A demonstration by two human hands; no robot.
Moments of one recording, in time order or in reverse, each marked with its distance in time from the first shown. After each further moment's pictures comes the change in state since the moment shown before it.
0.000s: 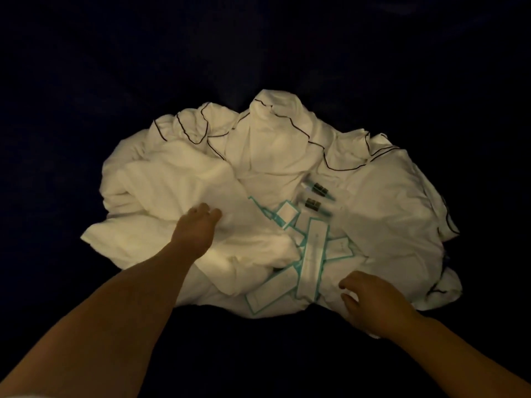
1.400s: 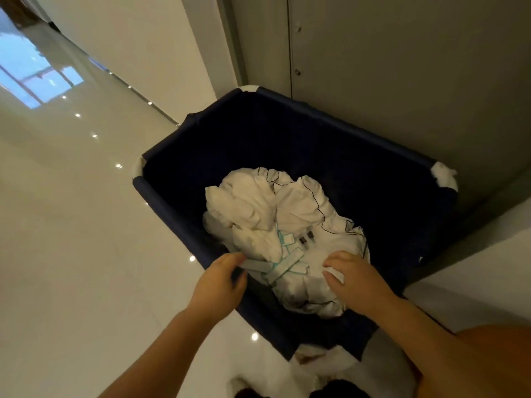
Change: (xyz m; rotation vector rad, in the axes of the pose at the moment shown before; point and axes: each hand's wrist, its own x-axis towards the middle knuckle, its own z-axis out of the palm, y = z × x) left_hand -0.462 0.415 -0.161 -0.755 0.706 -0.533; right_hand -0.330 0.114 -0.195 -0.225 0.269 -0.801
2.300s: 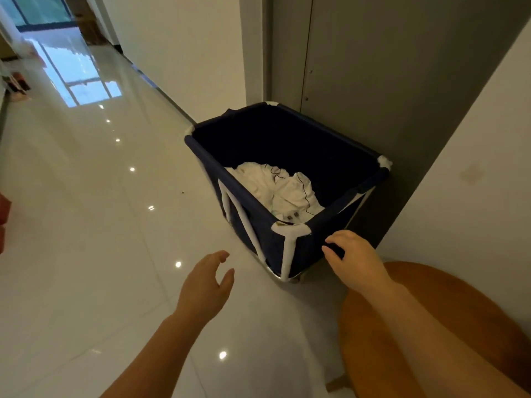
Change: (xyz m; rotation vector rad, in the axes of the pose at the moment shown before) left_hand -0.429 0.059 0.047 -0.112 0.289 -0.155; right_hand -0.371 -0.055 0.020 -0.134 0.236 -0.045
